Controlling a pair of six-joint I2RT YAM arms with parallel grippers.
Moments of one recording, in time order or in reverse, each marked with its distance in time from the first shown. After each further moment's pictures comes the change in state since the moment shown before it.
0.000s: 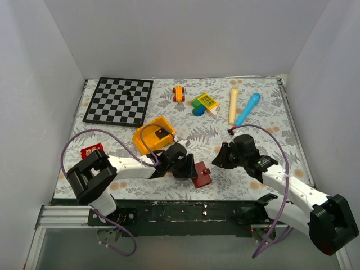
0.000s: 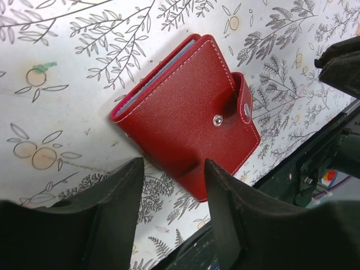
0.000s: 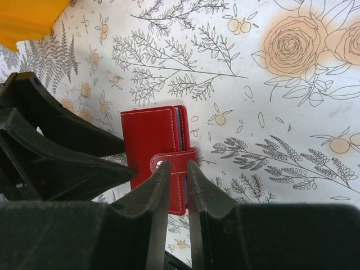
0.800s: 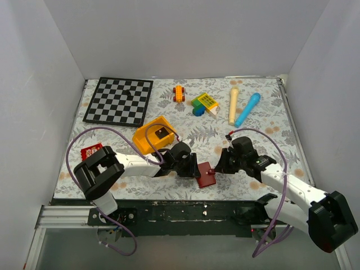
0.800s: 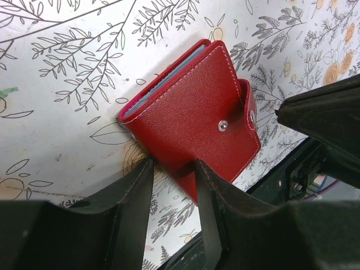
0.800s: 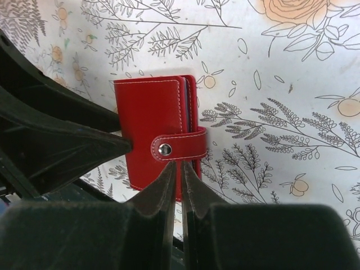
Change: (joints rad) left arm -0.010 0.087 0.056 0.040 0.025 -0.027; right arm 0.006 0.014 -0.002 -0.110 -0.041 -0.019
